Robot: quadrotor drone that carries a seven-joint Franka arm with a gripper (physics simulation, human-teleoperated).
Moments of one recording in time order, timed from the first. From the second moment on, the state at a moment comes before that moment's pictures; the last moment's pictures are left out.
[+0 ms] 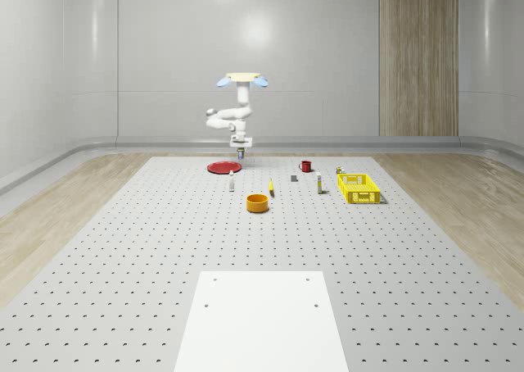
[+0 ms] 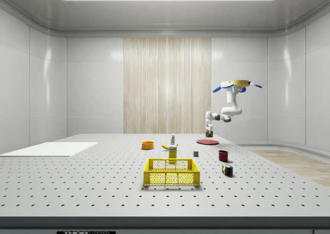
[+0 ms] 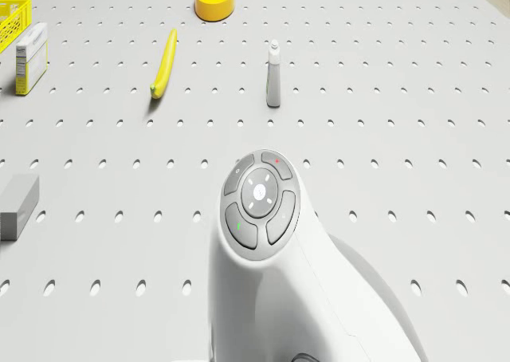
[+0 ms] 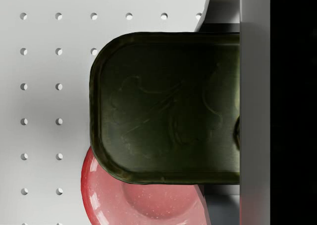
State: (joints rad) arm -1.12 -1.41 1.25 -2.86 -1.92 1.50 1.64
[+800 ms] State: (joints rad) arm -1.13 -1.43 1.26 -2.86 -1.91 1.52 1.65
